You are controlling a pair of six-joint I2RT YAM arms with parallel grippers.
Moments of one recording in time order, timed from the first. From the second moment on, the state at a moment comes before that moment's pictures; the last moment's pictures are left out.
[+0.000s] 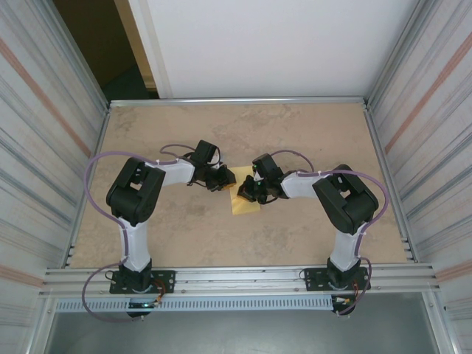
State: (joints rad) left arm -0.49 1.97 1.12 -0.17 0.53 -0.79; right arm 0.64 1.85 0.92 0.00 -0.41 1.03
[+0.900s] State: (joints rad) left arm -0.49 1.97 1.12 -0.18 0.53 -0.78; right arm 0.64 1.87 0.94 -0.02 -0.42 1.01
